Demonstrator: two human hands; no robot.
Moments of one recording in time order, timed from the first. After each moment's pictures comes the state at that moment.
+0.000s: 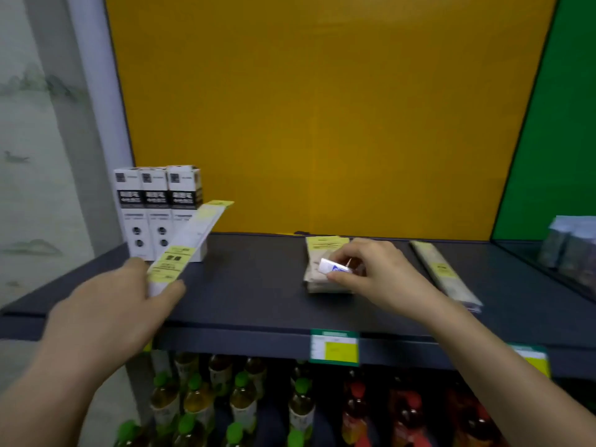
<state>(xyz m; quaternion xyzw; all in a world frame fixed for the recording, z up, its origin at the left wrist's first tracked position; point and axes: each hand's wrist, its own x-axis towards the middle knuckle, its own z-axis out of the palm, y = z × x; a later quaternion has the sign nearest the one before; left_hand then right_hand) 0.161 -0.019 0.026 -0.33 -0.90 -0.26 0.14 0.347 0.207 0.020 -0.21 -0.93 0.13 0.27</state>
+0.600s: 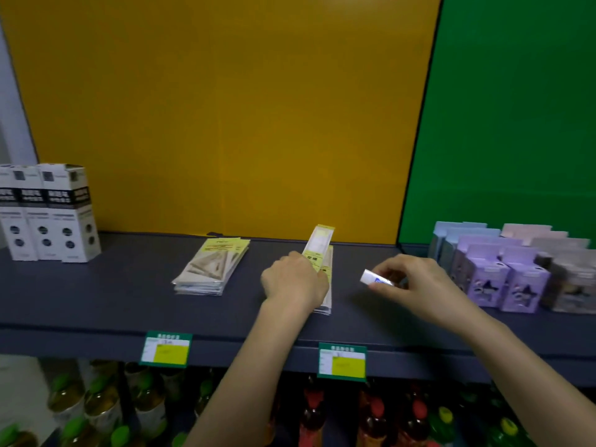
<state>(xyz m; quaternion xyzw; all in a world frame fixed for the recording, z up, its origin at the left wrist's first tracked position) 0.399 0.269 0.011 -0.43 -0.88 -0.19 0.03 0.564 0.346 0.017 -0.32 -0.91 0.12 0.25</state>
